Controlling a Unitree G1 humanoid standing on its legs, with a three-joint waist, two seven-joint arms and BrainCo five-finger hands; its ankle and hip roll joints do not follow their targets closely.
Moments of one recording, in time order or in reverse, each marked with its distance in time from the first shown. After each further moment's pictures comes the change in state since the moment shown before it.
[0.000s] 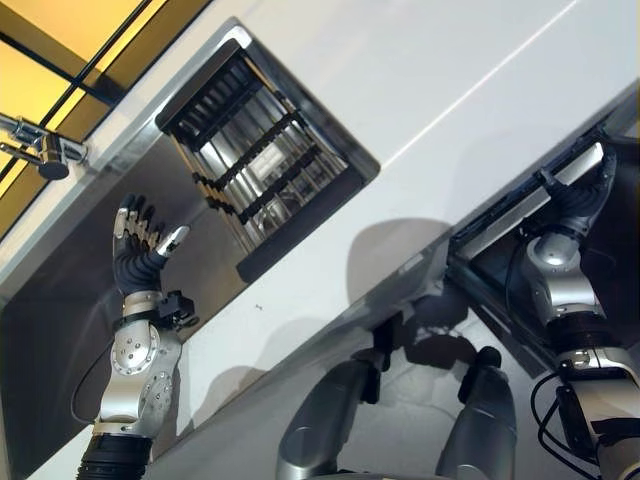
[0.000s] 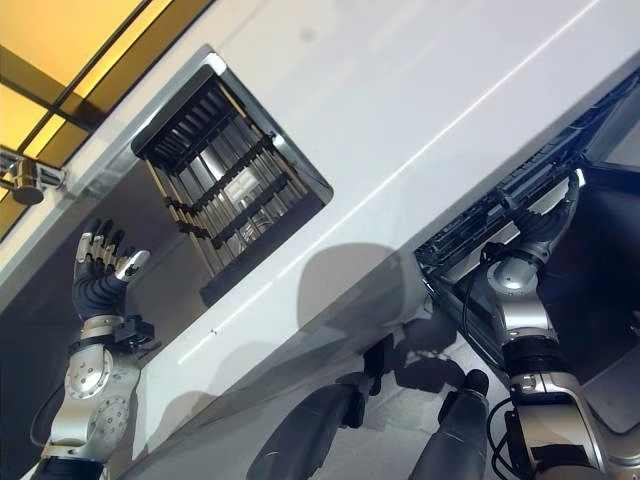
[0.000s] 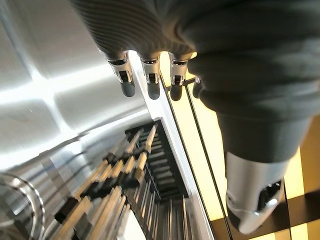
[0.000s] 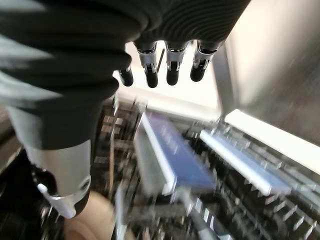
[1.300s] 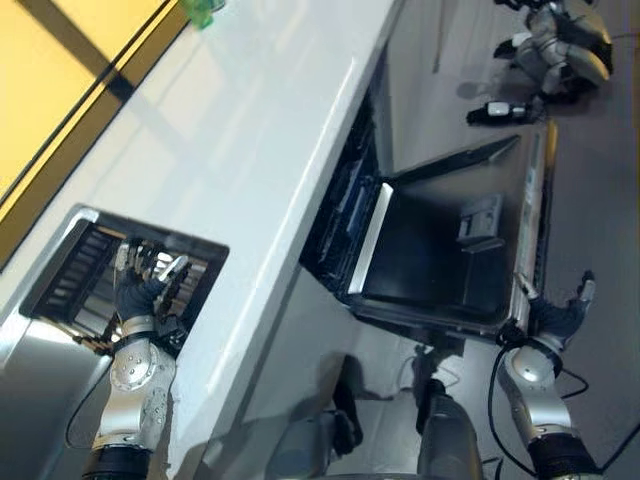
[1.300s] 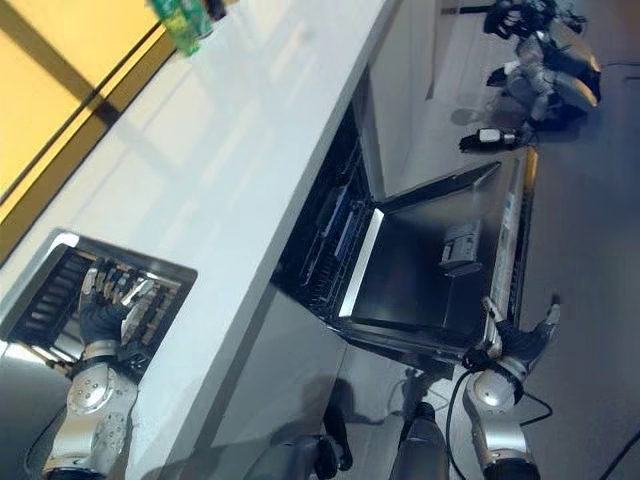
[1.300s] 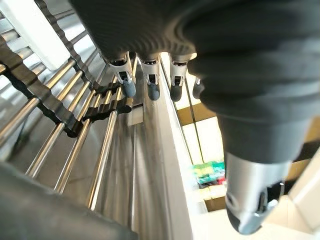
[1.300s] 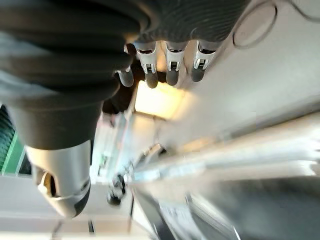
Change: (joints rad) left arm 0.035 -0.047 0.053 0.233 0.058 0.040 0.009; right arm 0.568 0.193 0.006 -0.255 -0.071 -0.144 -0.181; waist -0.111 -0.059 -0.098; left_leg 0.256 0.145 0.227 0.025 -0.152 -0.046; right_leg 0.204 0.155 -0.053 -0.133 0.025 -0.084
